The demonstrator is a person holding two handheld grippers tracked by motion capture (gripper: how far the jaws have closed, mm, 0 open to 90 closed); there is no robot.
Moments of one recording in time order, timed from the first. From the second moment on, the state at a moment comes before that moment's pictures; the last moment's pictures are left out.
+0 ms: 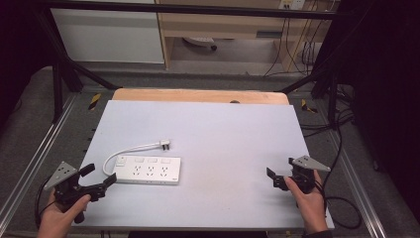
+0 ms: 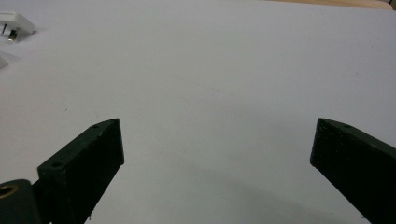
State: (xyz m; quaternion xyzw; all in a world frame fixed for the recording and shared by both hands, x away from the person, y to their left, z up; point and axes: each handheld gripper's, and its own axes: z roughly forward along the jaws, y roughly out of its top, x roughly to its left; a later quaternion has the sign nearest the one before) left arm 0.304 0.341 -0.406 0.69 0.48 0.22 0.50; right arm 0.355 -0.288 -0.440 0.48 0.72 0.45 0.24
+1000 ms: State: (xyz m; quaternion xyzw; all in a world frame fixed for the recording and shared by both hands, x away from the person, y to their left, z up) left arm 0.316 0.330 -0.390 0.70 0.47 0.22 0.50; right arm 0.354 -0.285 -0.440 0.48 0.72 0.44 0.24
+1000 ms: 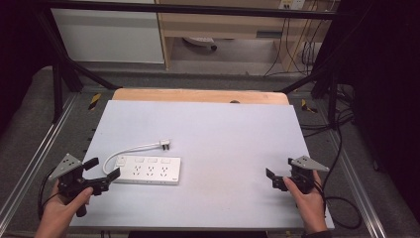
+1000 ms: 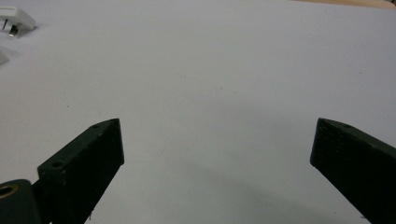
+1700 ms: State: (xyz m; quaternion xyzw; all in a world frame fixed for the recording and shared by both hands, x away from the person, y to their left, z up) left arm 0.333 0.311 -0.381 0.71 0.45 0.21 0.50; right arm 0.354 -0.282 -0.440 0.47 0.72 0.44 0.24
